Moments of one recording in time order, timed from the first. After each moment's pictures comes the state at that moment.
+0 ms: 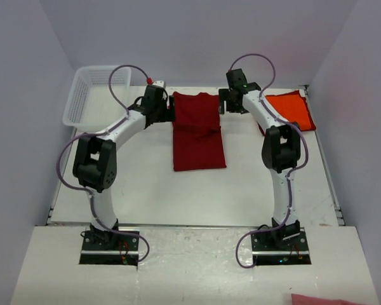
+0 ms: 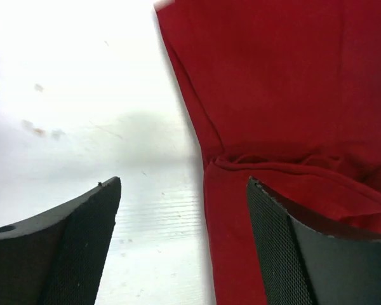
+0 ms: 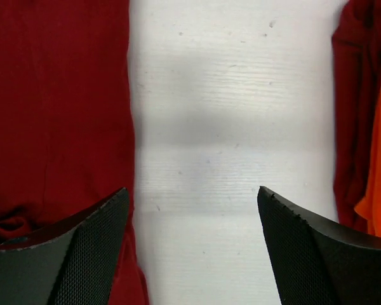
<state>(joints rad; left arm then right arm) -0.36 1.96 1.51 -0.32 -0.09 -0.35 0.30 2.29 2.10 -0.79 0.18 0.22</state>
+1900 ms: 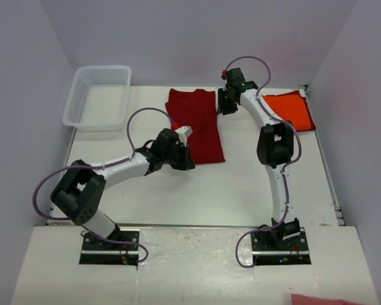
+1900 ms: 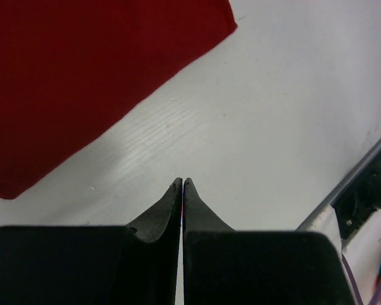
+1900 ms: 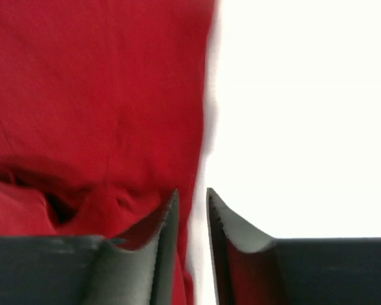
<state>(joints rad) -0.66 1.55 0.86 -0.02 0.31 -0.53 0.29 2.49 2.36 -0.84 -0.10 0.26</state>
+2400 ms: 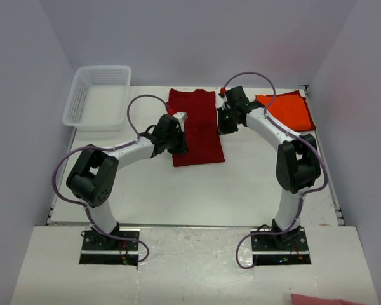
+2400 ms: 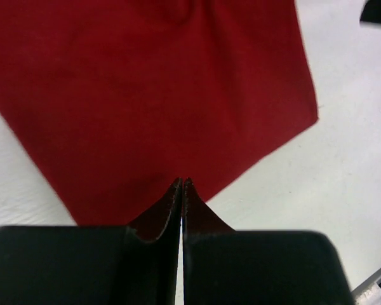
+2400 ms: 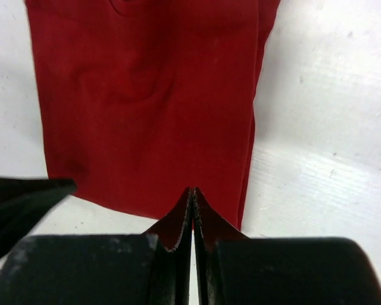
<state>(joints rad) -0.57 1.76 1.10 -0.13 0.16 -0.45 0.38 1.92 1.58 -0.63 -0.17 0.30</state>
